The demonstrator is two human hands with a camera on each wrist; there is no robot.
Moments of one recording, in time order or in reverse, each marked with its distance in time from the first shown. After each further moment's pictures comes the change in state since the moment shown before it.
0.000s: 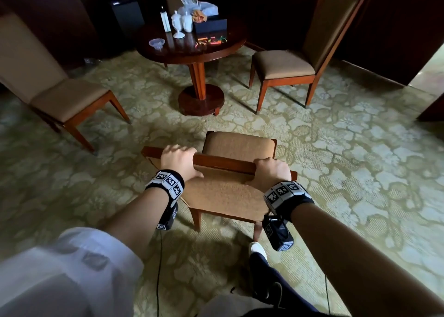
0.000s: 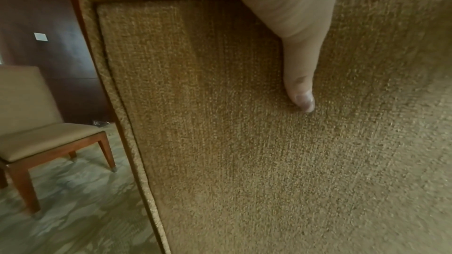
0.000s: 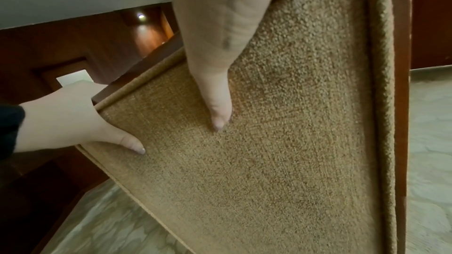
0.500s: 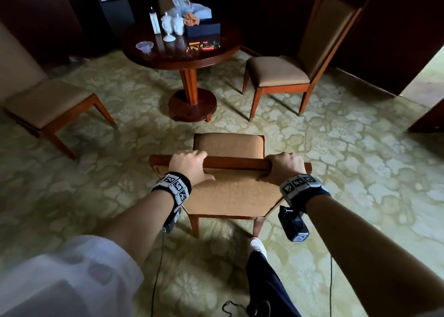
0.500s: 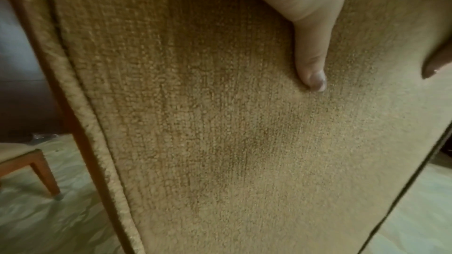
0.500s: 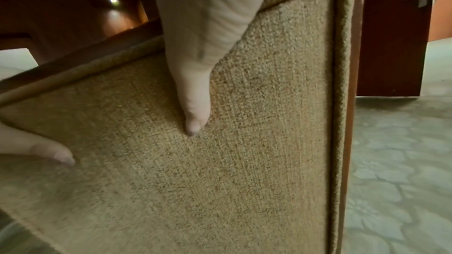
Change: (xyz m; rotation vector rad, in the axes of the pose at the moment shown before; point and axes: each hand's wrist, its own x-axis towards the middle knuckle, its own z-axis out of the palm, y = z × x) left_hand 0.089 0.040 -0.004 0.004 -0.006 0.136; right_hand 0.106 0.070 -0.019 -0.155 -0.016 0.011
